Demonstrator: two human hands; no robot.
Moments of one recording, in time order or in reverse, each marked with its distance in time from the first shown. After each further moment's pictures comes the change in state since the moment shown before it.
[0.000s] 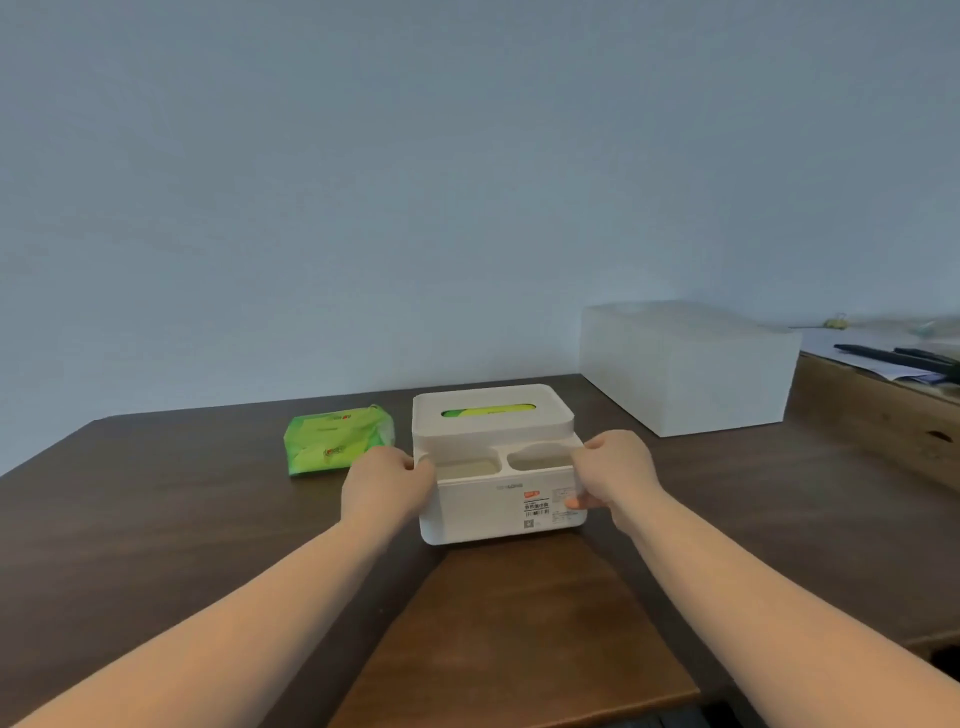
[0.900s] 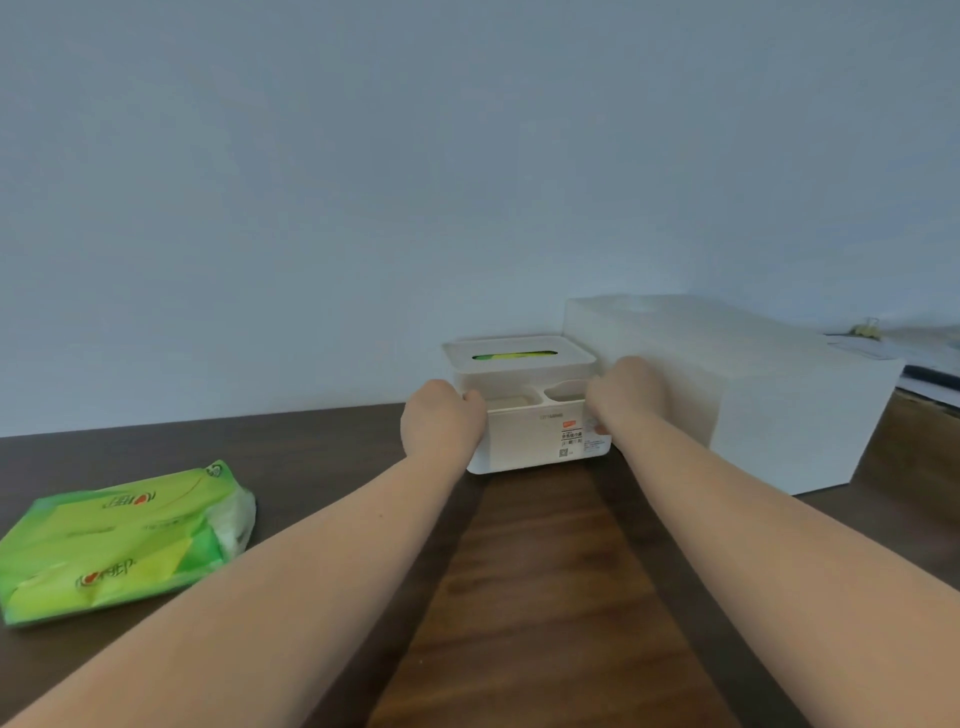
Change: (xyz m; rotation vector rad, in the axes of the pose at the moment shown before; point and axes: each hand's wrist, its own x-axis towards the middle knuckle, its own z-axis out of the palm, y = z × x) left_hand 0.212 0.102 0.183 -0.113 -0.025 -0.006; right_hand 0.264 -0.029 -0.001 -0.322 0.274 -0.038
